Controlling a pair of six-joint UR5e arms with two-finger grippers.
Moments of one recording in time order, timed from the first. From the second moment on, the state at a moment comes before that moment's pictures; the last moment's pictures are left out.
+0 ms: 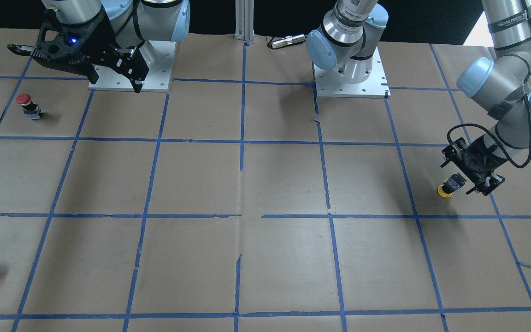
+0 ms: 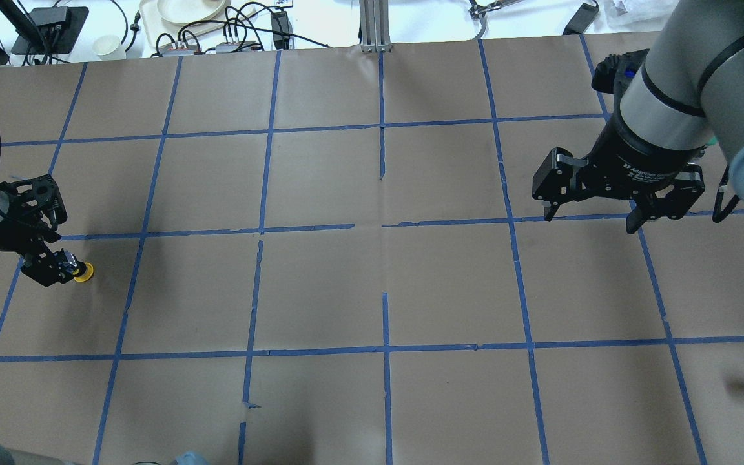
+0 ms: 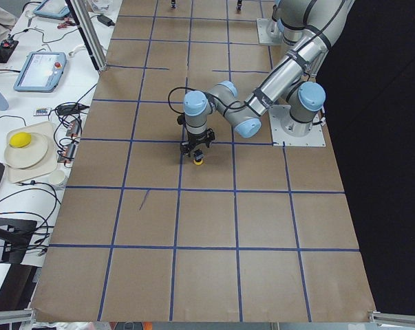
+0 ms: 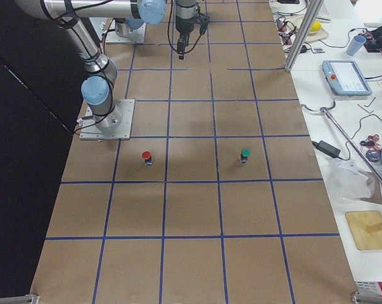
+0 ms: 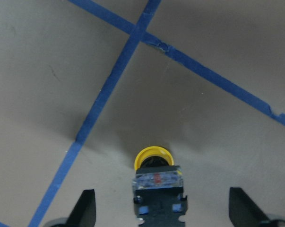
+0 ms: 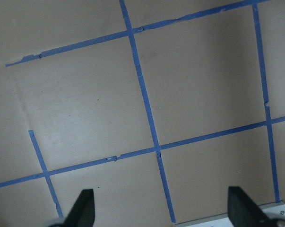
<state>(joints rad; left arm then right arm) -0.93 -1.80 -2.02 -0.92 1.60 1.67 1.55 -1.76 1.77 -1.53 -1.56 0.21</state>
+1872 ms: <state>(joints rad) -0.96 -1.79 -1.96 -0.94 1.58 1.67 1.55 -1.76 1.77 -1.53 -1.57 0.21</state>
